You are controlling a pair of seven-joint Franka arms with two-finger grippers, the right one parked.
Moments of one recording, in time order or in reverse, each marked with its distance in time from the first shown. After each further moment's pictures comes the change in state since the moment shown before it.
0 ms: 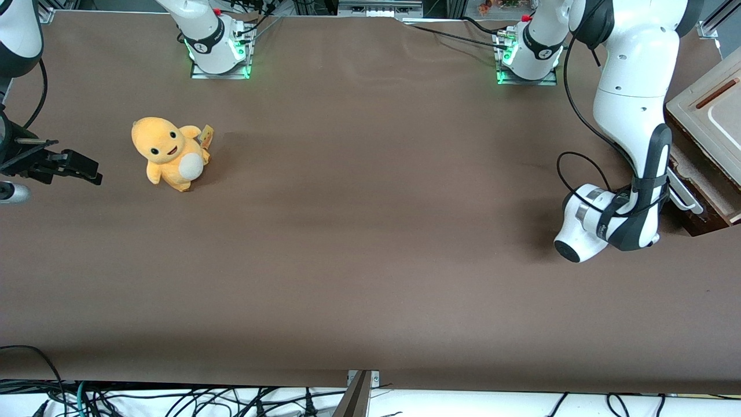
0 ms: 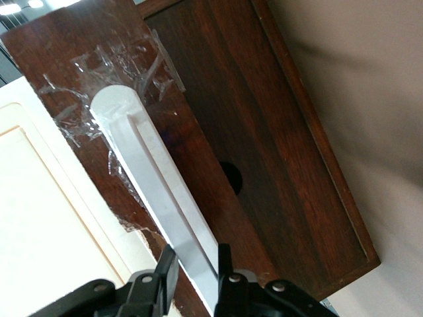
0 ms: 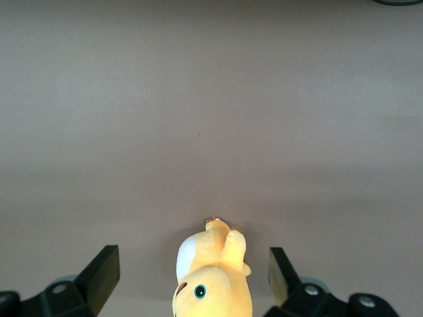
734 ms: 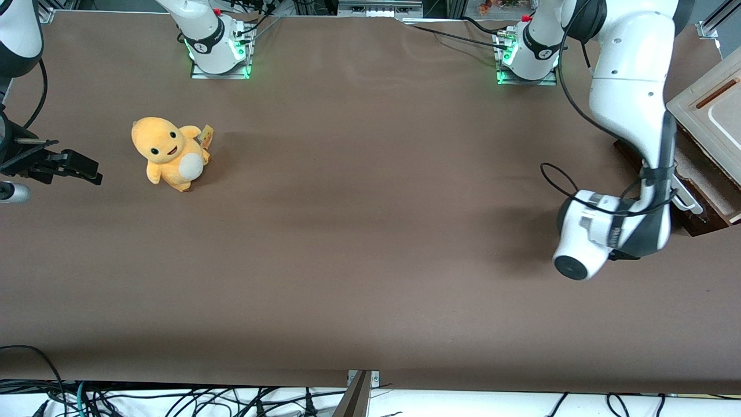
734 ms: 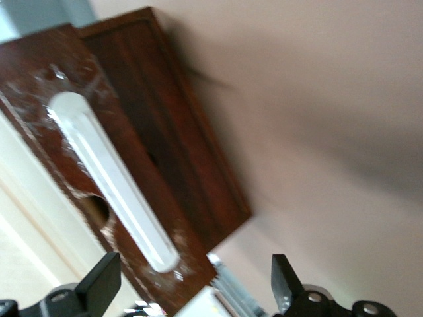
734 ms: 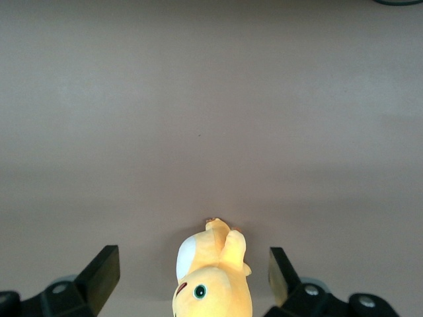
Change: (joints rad) arm -0.038 -0.010 -0.017 0.256 -0.383 -0.010 0.063
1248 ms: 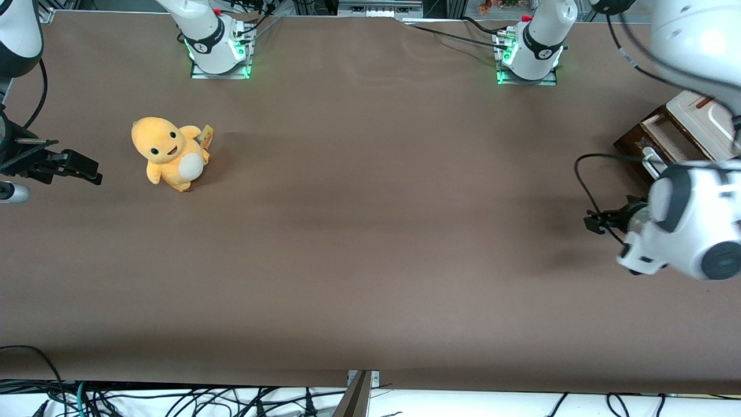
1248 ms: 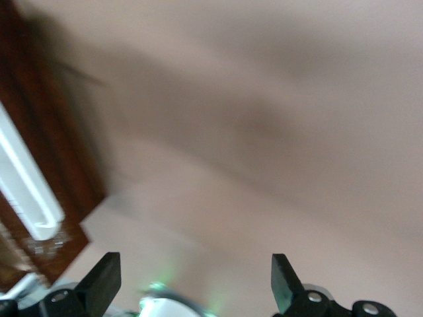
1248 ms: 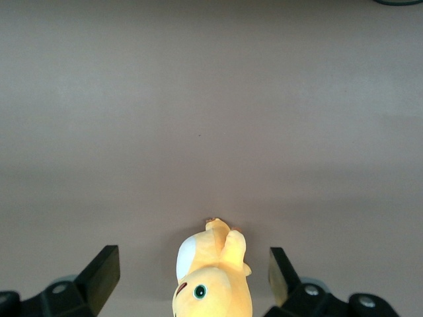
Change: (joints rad) arm 0.125 -0.182 0.009 0.135 -0.553 0.074 0.019
